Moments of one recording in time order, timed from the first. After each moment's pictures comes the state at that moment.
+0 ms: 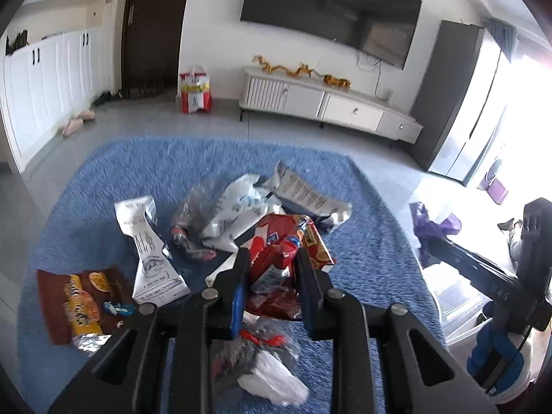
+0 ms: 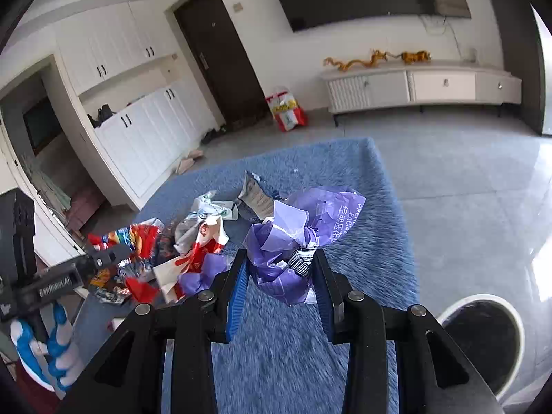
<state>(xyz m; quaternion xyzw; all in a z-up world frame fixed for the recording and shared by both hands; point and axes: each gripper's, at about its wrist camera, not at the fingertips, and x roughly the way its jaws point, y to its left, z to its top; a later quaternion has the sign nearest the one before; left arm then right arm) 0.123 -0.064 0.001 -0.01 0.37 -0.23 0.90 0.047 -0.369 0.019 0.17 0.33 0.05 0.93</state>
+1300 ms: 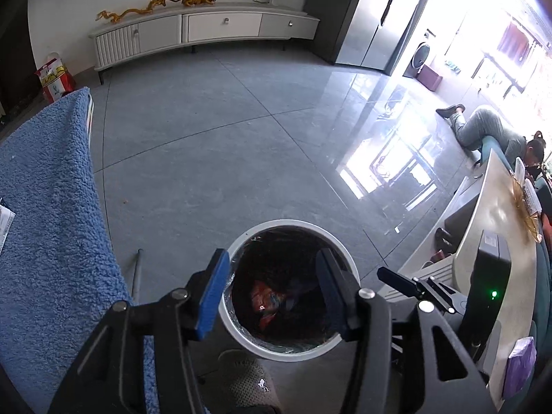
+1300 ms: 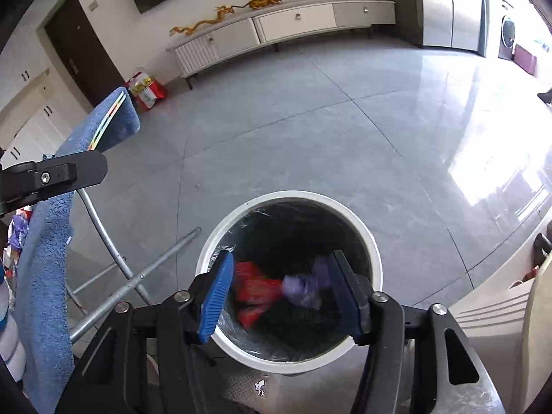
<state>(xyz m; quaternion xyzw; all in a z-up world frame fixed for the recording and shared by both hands) 0.073 -0.428 -0.097 0.12 0.47 -0.41 0.77 -0.060 -0.579 -0.126 0.23 0.45 -0.17 0.85</state>
